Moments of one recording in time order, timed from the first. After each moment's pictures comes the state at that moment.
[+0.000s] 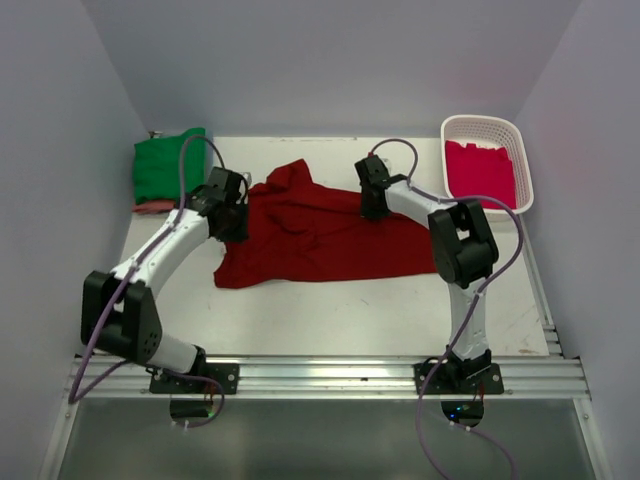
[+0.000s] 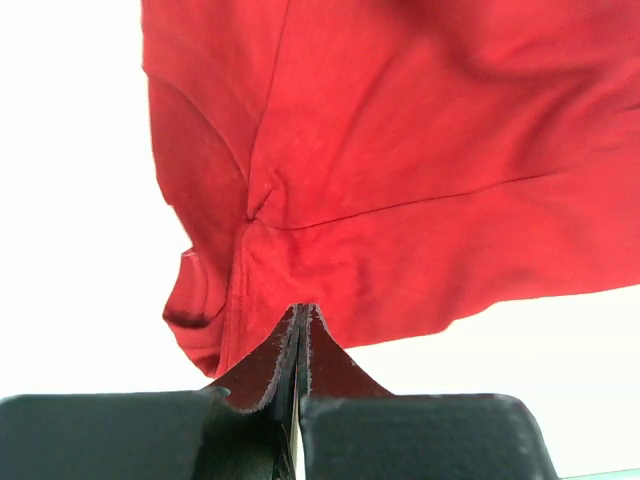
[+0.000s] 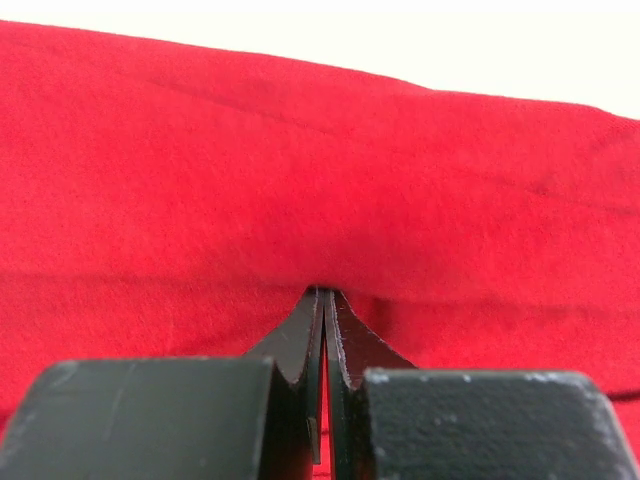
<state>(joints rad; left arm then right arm) -0.28 1.51 1.13 -0.74 -0.04 -0.24 0.43 2.12 1.55 -0.49 0.27 0.44</state>
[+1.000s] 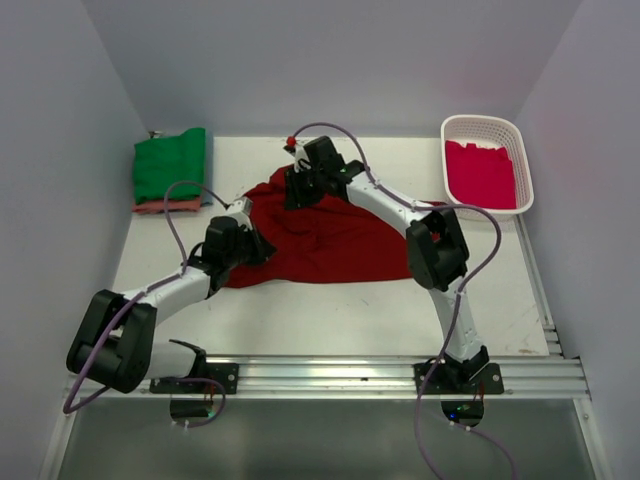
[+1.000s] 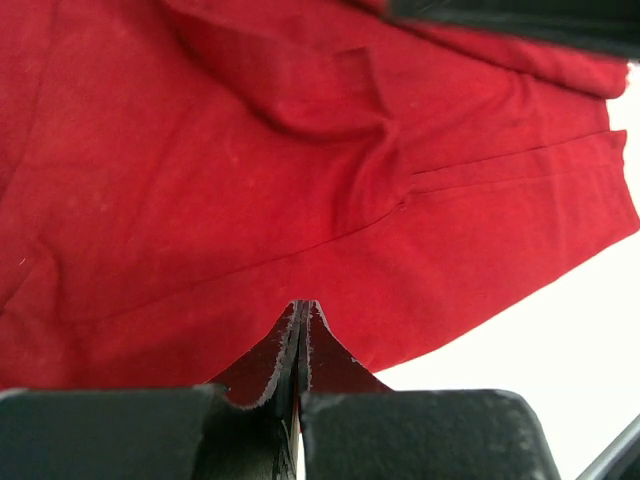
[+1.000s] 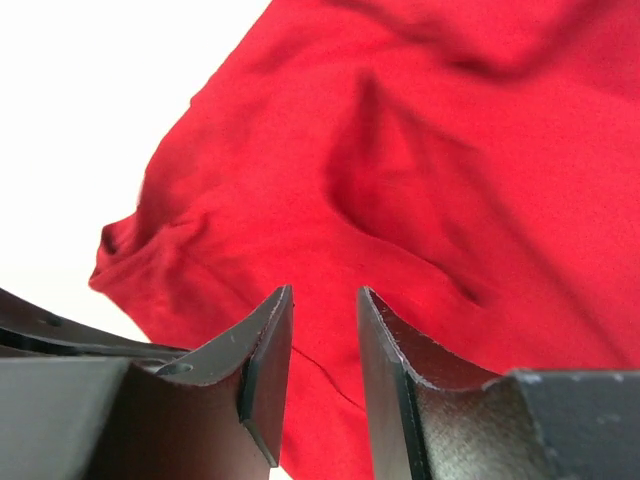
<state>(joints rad) -0.33 1.31 0.53 0.22 0.22 -0.53 0.62 2.17 1.88 -0.46 -0.28 0.25</state>
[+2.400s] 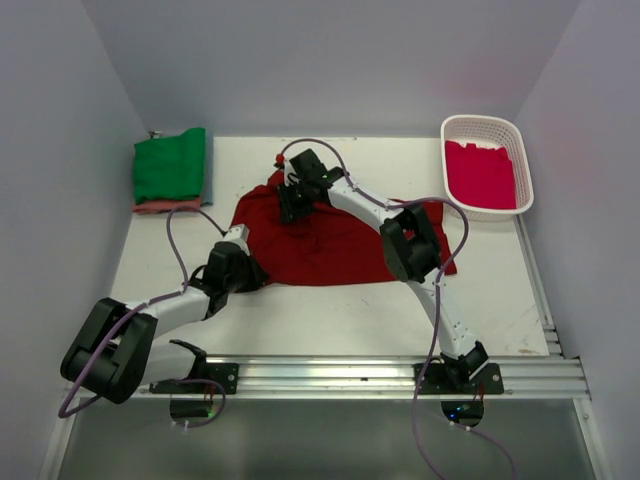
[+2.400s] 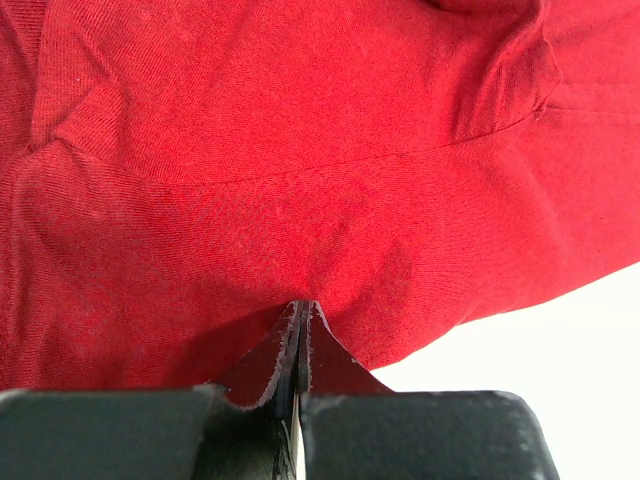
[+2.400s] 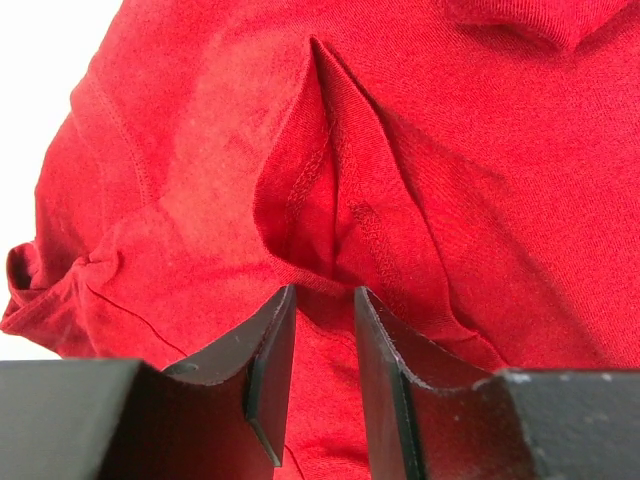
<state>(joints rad) -0.38 1.26 0.32 0.23 0.09 -0.58 0.67 2.46 2.12 -0.57 -0.30 0.25</state>
